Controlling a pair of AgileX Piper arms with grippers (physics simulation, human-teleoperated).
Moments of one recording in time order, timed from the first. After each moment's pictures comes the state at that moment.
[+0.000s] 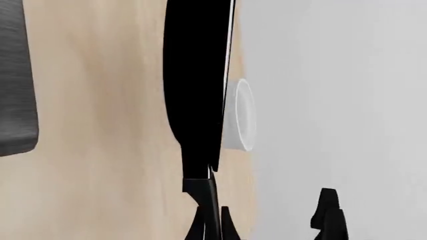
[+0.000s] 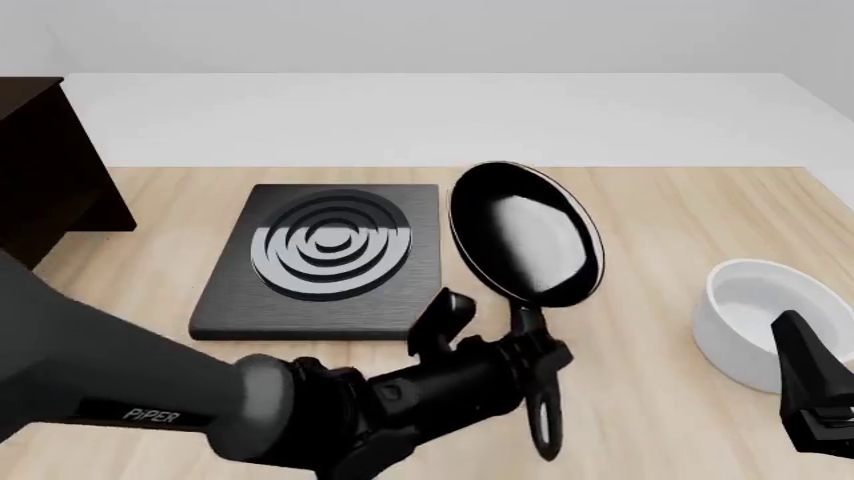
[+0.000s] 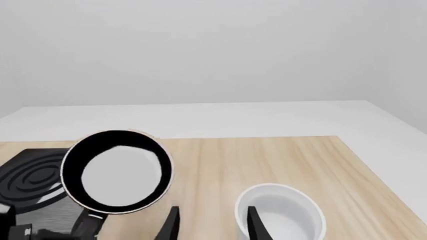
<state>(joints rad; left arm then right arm) -1.07 1.88 -0.79 -0.70 -1.27 0.00 0.01 -0.01 -0.01 0.02</state>
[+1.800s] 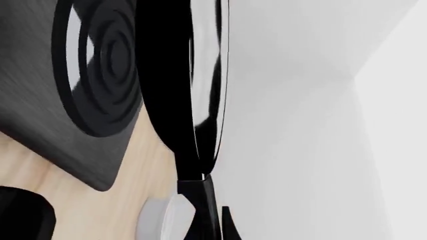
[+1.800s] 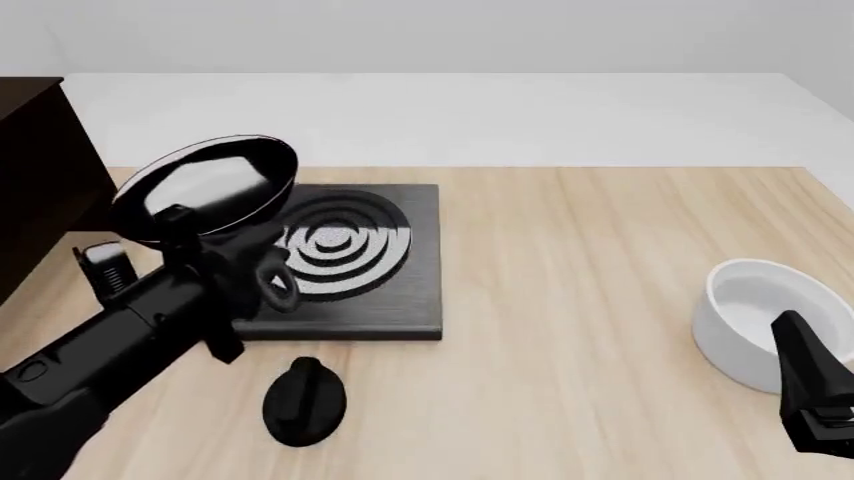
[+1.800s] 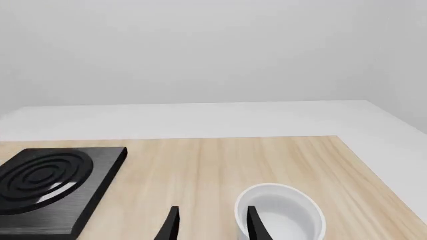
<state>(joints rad) -0.53 1.12 -0.28 -0.65 -1.63 0.00 0.01 -0.01 -0.01 0.02</state>
